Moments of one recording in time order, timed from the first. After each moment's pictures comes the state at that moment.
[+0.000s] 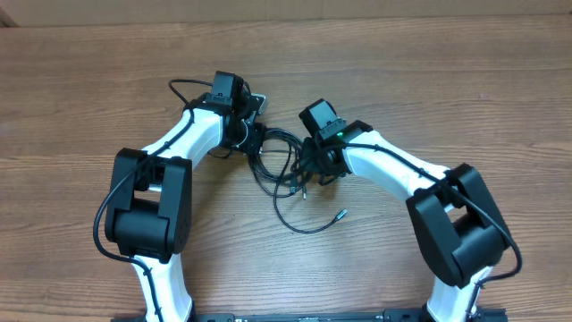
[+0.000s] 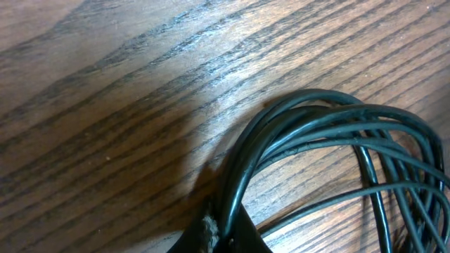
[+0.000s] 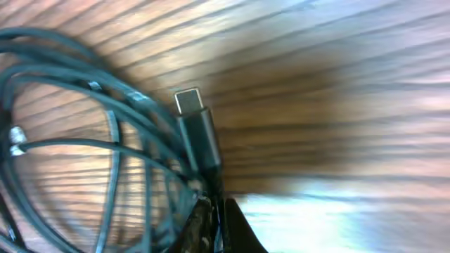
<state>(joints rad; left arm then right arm) -0.22 2.06 1.34 -0.55 0.29 0.04 0.56 1.95 1.27 -0.59 -0.03 0.78</state>
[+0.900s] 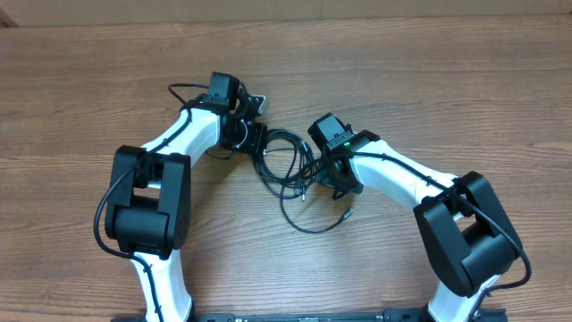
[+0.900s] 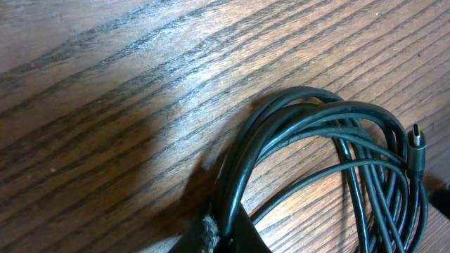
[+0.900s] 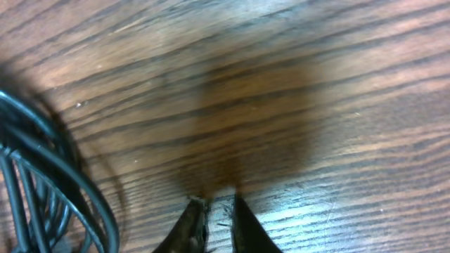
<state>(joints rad) -0.21 2.08 1.34 -0.55 0.43 0.03 0.55 1.90 1.16 -0.69 0.07 0.86</state>
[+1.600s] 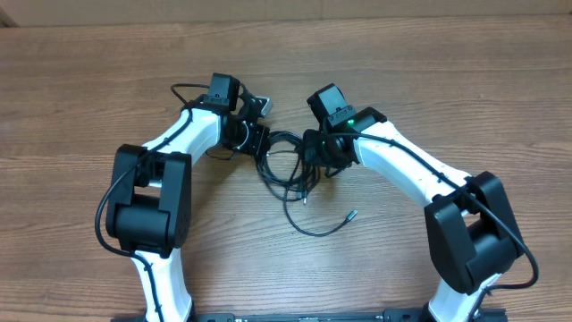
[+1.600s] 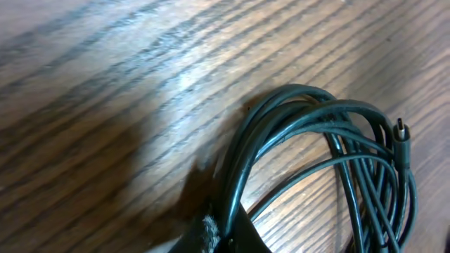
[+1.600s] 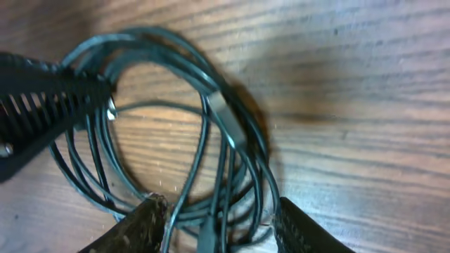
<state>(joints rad) -0.21 2.09 1.34 -0.55 0.50 0.09 0.52 1.91 1.34 -0.68 -0.15 0.61</state>
